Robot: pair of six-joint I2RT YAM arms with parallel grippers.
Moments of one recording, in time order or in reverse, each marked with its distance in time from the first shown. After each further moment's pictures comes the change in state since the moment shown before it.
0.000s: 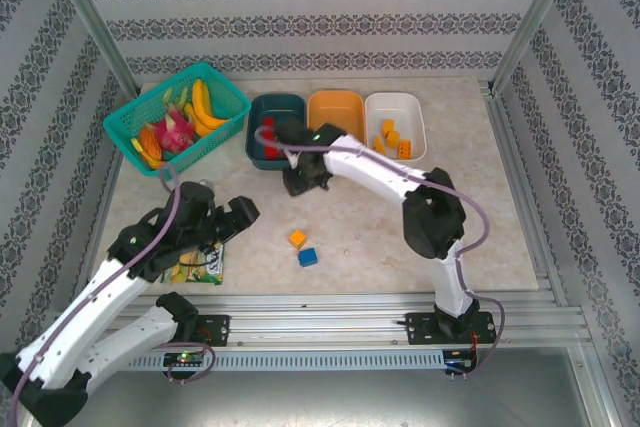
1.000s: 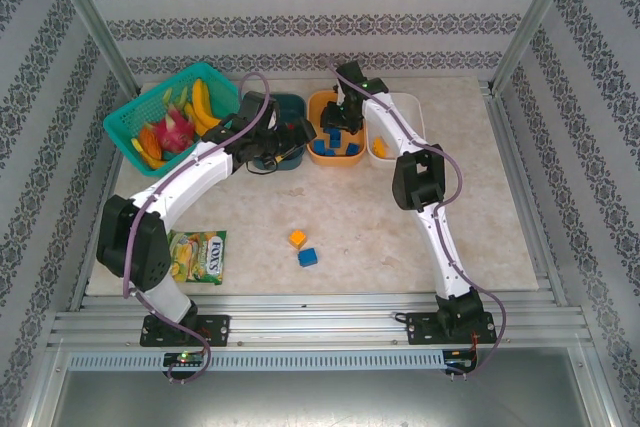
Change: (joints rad) left arm 0.127 0.850 0.506 0.385 0.194 0.165; right arm -0.398 0.599 0.714 -0.013 -0.250 0.113
